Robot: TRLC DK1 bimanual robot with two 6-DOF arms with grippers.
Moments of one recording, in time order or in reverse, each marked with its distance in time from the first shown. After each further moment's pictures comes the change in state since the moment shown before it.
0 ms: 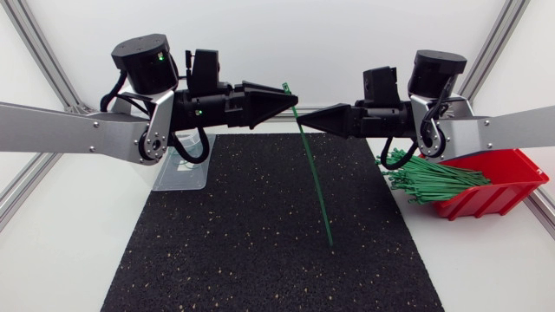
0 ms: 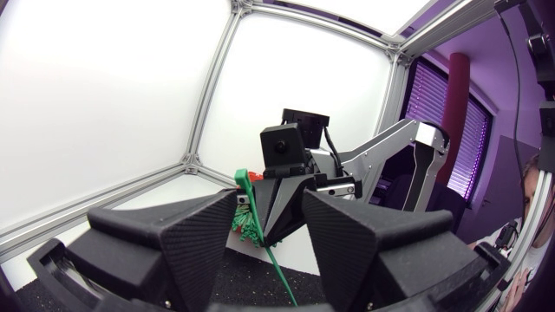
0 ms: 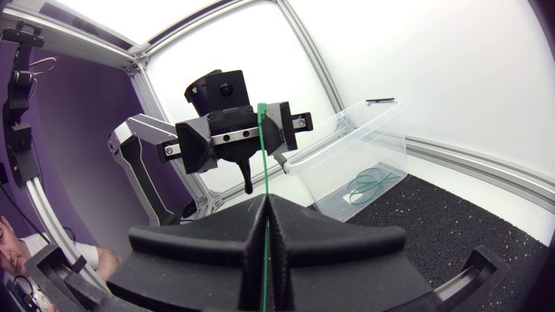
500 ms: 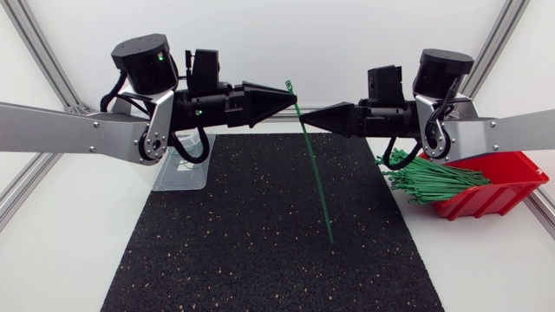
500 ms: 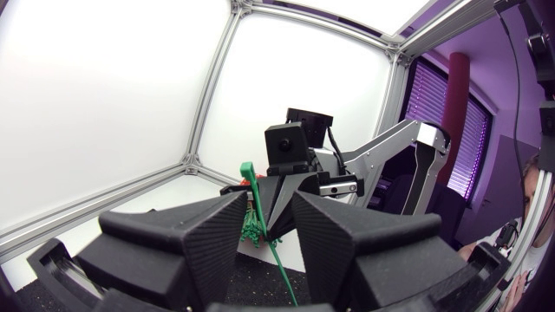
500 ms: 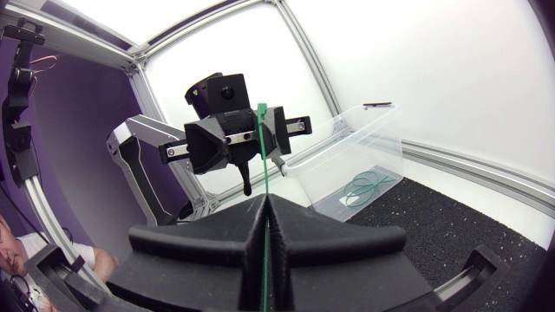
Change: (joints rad) left arm 0.000 0.000 0.000 0.002 0.000 0.000; right arm -0.006 -0.020 -0.018 0.016 0.011 0.003
